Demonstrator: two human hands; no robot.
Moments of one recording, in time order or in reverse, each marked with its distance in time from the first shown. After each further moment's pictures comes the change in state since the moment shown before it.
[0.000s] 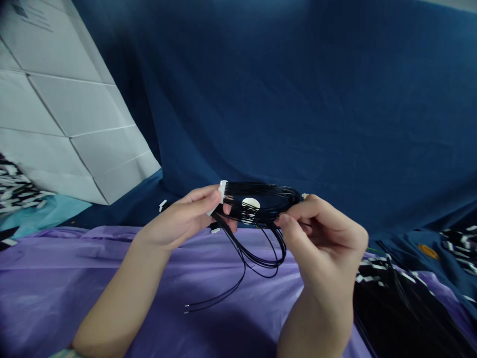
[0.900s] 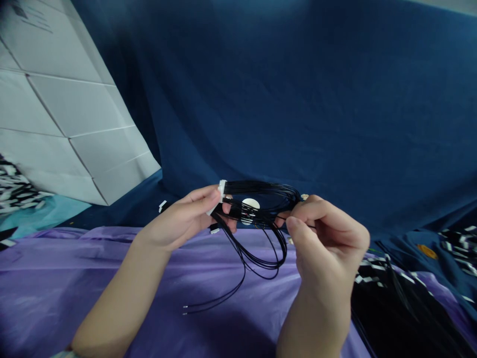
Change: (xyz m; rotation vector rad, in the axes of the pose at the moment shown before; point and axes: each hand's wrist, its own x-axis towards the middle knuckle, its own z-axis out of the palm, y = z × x) left_hand 0.000 0.001 0.002 -0.067 0.017 -0.003; right_hand 0.007 0.003 0.002 0.224 0.029 -0.021
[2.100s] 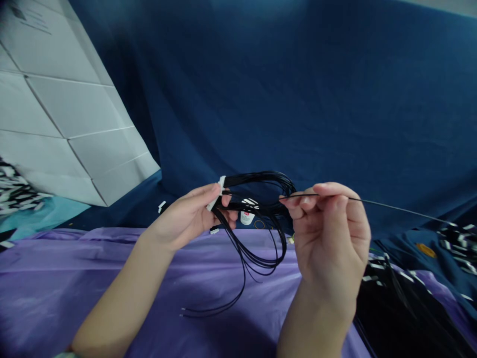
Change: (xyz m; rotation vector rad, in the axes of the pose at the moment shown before) left_hand 0.008 -0.009 -0.006 -0.124 0.027 -0.025; right_hand 0.006 0.003 0.004 0.306 0.130 0.069
